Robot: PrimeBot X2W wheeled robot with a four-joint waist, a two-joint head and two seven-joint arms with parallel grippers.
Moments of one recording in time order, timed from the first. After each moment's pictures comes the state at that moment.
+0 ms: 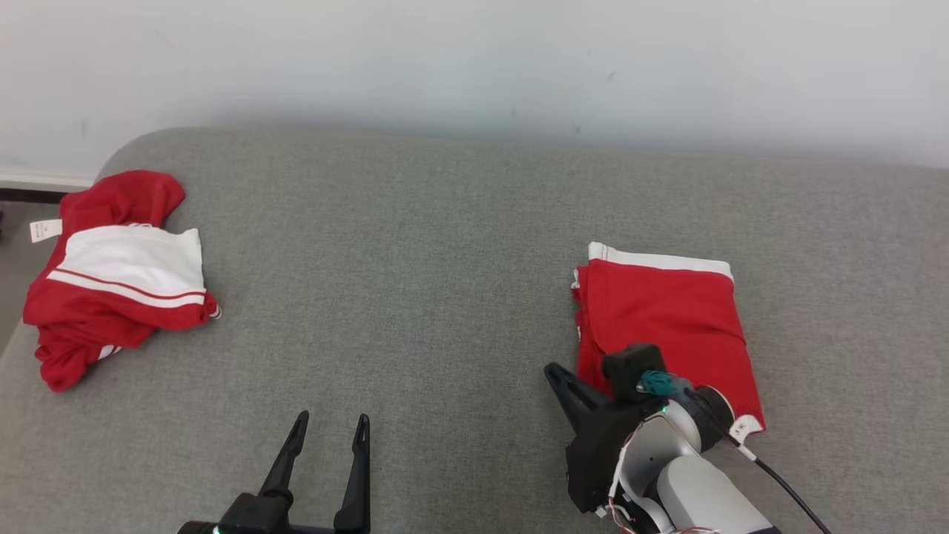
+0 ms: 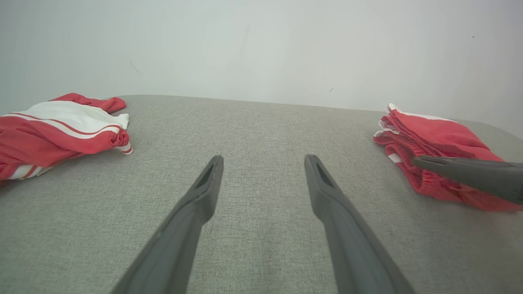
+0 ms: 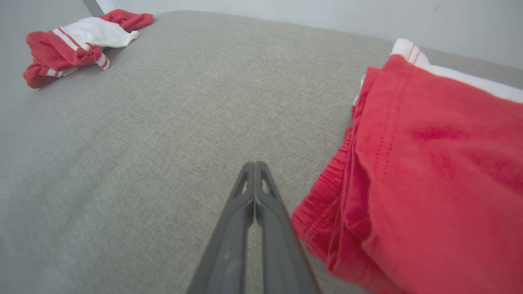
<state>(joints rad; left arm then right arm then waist) -0.03 0.05 -0.20 0.20 -0.18 -0.05 -0.26 -0.38 -0.10 0.35 0.49 0.21 0.13 0.16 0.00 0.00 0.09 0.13</state>
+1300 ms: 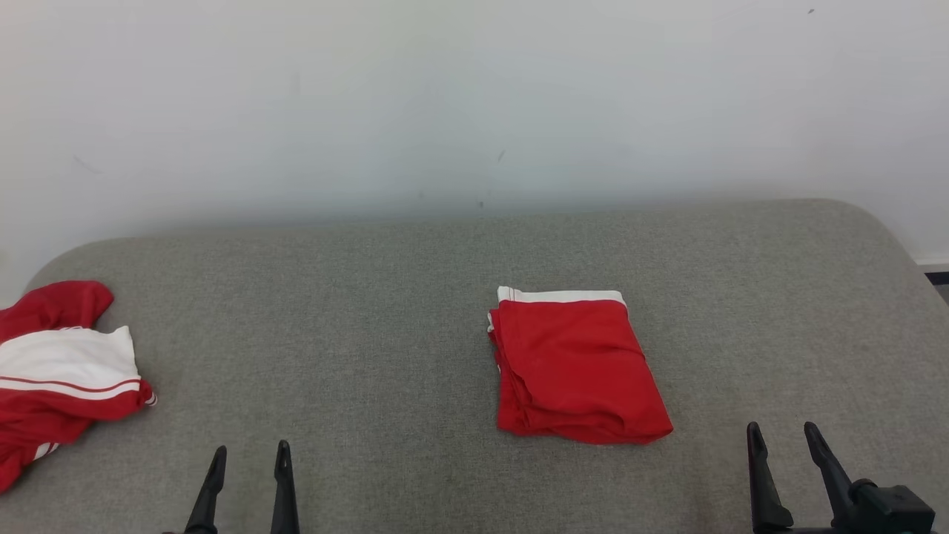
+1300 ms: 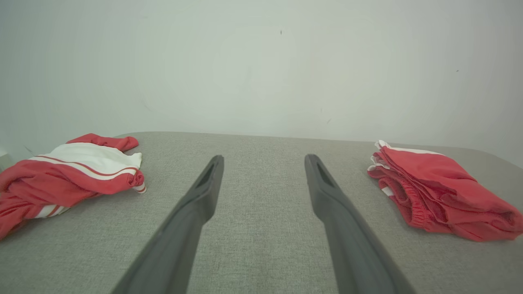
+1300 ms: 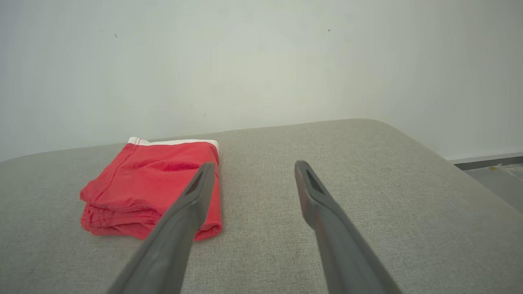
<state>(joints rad) 0.06 0.05 -0.04 0.15 -0.17 -0.04 -0.26 0.10 -0.09 -0.16 0.10 0.13 0.13 -0.16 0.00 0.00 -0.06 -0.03</state>
